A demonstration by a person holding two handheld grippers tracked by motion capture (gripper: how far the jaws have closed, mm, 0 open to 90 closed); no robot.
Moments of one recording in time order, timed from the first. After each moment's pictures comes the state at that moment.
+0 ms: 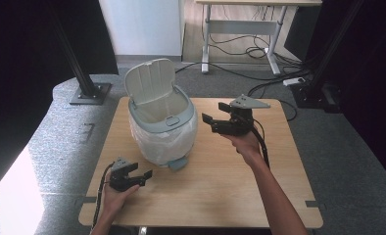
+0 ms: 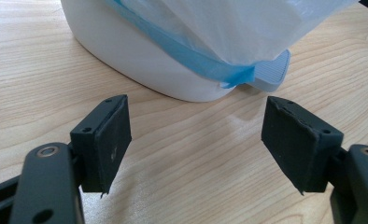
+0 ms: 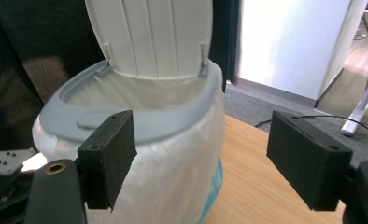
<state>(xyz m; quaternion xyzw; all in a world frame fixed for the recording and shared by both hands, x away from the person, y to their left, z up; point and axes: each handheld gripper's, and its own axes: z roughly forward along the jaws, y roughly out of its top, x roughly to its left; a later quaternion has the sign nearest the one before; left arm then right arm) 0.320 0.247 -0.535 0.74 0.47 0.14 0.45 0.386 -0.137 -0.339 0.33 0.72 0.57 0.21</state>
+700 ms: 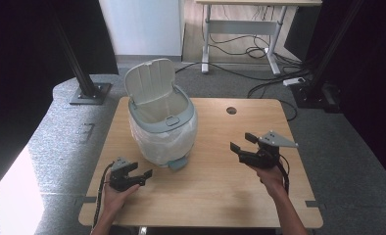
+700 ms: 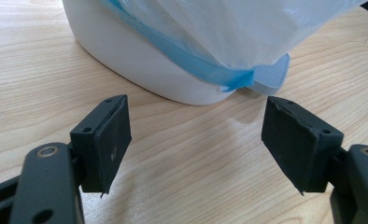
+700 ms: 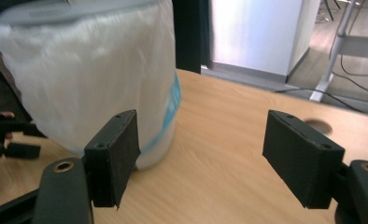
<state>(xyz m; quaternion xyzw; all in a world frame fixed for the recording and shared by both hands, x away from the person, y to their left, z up) 0.319 0.246 -0.533 0.74 0.48 0.15 0.45 0.336 -0.215 -0.424 0.38 0.70 0.55 0.23</state>
